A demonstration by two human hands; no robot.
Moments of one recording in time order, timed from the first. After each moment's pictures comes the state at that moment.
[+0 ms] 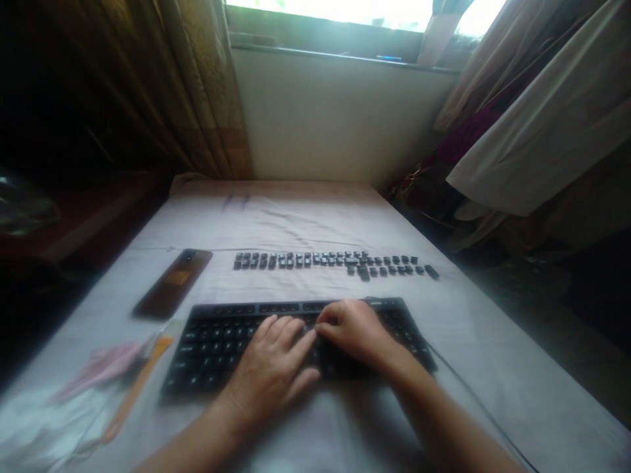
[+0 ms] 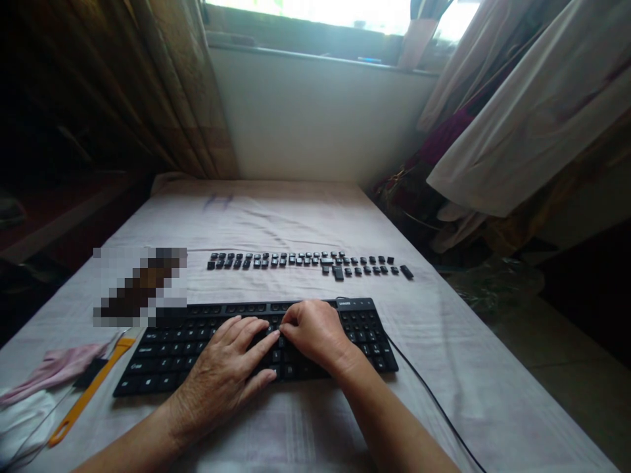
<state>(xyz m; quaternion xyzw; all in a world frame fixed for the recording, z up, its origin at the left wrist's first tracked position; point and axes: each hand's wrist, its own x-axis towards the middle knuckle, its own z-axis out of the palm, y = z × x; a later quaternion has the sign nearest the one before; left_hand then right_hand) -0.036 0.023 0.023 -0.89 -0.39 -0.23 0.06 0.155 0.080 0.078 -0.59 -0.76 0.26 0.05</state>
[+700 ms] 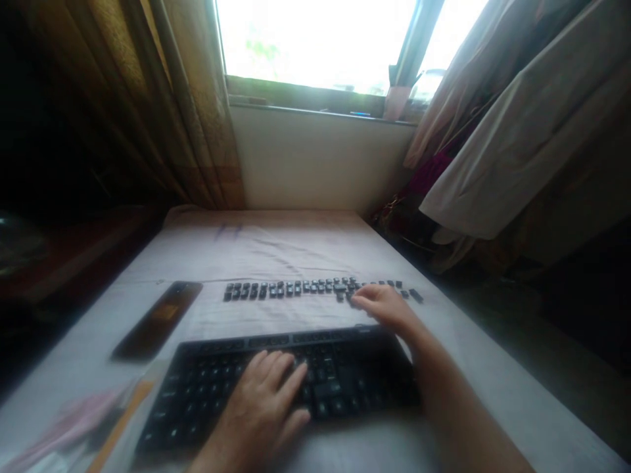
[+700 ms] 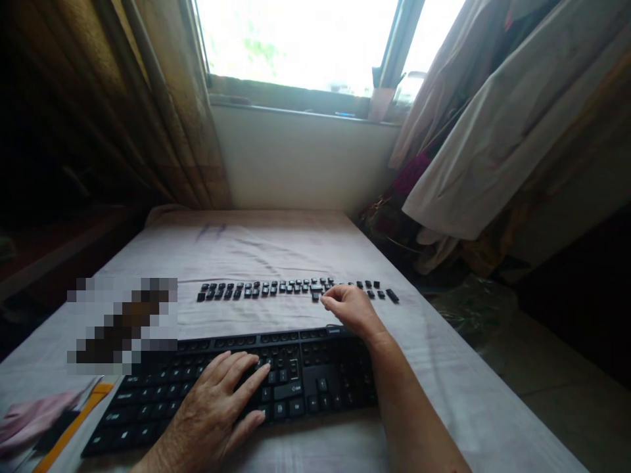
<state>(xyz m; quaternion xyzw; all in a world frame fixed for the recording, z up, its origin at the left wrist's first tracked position) -0.040 0.024 0.011 -0.88 -0.39 -0.24 0.12 0.236 0.136 0.093 -0.68 -0.67 0.26 0.17</state>
